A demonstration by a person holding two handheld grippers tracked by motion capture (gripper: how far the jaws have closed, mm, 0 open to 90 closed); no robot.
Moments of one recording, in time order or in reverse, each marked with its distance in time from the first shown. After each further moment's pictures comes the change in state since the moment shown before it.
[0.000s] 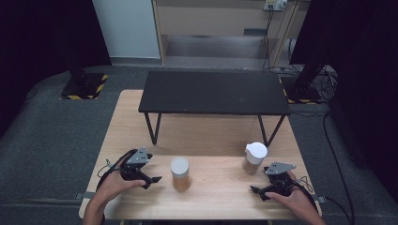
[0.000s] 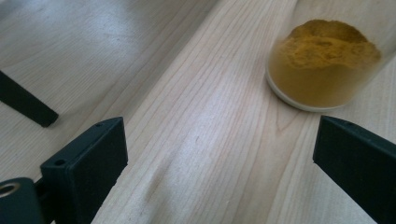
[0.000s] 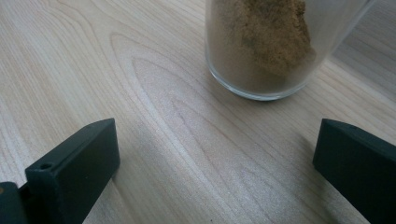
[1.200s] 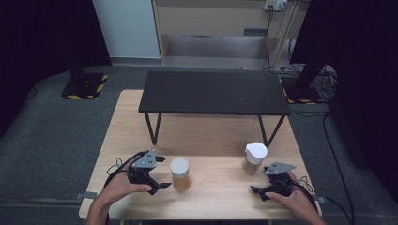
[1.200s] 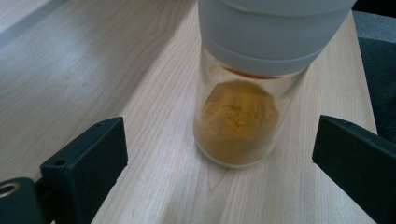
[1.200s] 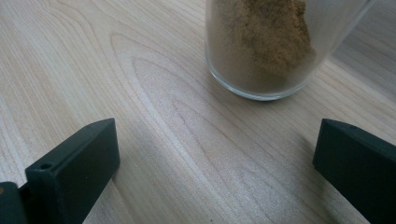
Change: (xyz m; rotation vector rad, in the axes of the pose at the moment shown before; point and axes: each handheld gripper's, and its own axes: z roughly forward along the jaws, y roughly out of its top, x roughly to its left) left arm -0.007 0.019 0.006 -0.099 -0.144 0.093; right arm 0.000 0.000 0.000 0.000 0.000 0.000
